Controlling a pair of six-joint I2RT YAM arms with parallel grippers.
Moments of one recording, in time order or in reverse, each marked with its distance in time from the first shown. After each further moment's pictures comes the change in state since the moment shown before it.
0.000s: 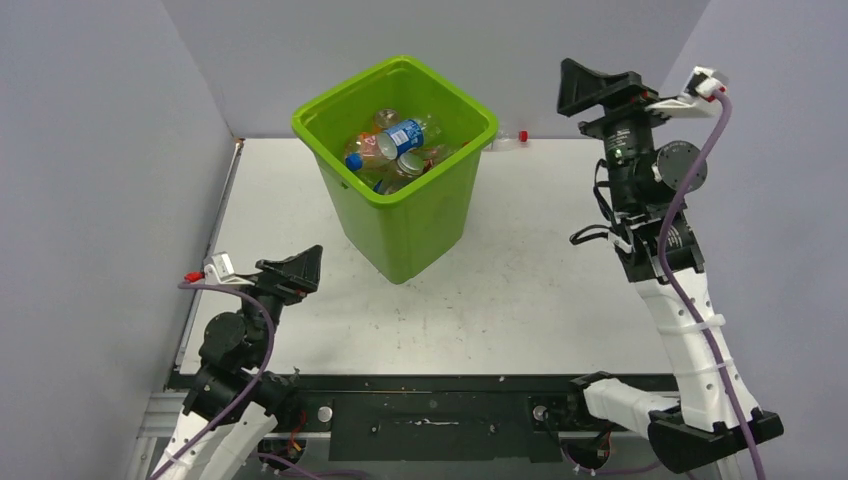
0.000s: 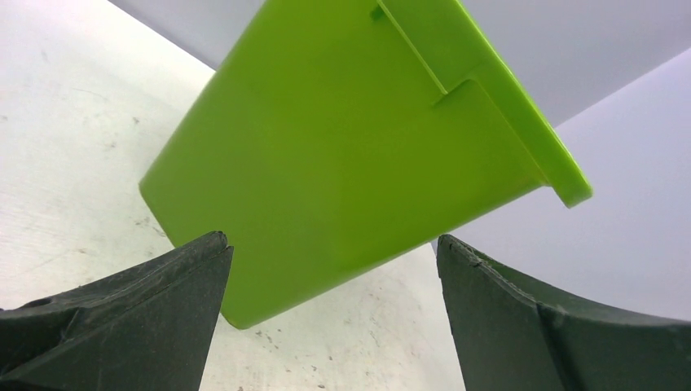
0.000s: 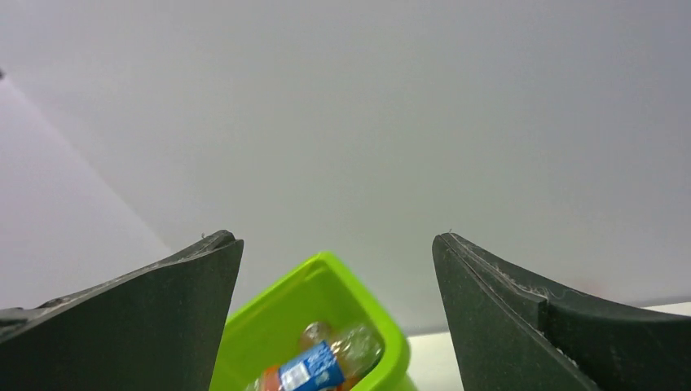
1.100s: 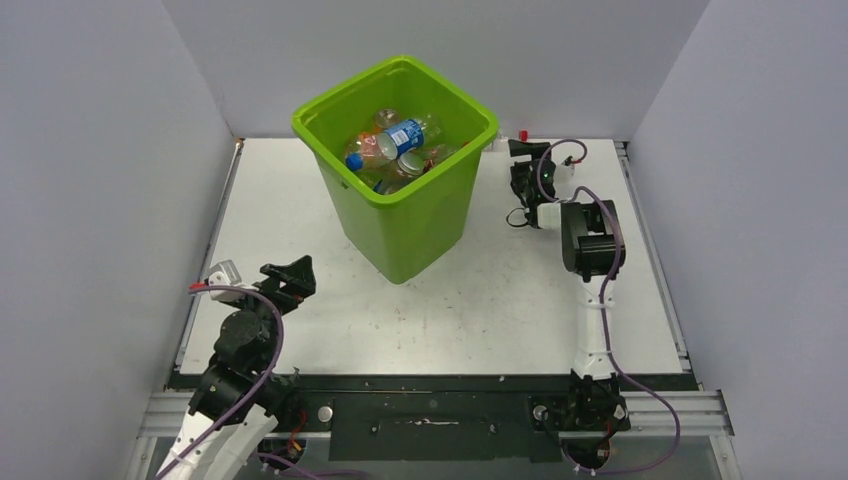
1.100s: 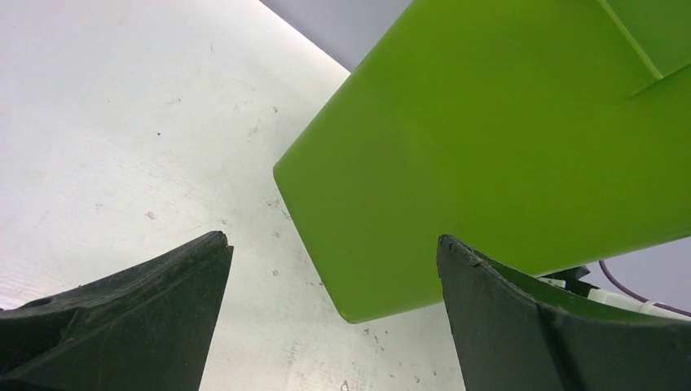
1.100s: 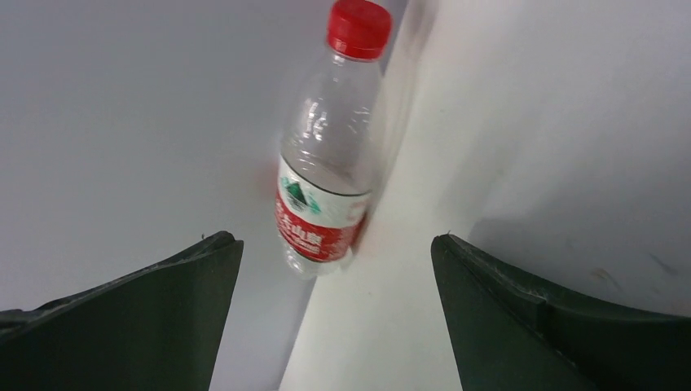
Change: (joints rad) left arm 0.000 -0.050 -0.062 -0.162 -0.226 0.075; right arm -0.278 1.216 -0.095 0.736 -0.082 0.889
